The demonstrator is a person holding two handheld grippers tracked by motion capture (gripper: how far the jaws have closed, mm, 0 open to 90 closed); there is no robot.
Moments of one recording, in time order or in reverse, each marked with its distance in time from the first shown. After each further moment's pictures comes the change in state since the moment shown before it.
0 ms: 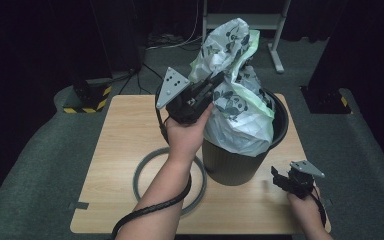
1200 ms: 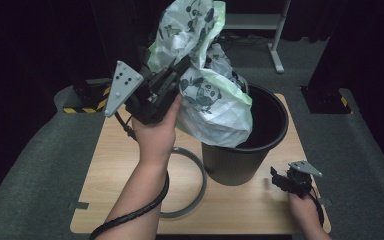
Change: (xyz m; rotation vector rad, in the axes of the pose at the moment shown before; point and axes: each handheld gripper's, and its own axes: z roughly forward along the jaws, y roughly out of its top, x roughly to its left) left arm 0.009 0.051 -0.063 -0.152 0.075 0.012; right arm 0.001 -0.004 0.008 0.030 -0.010 0.022
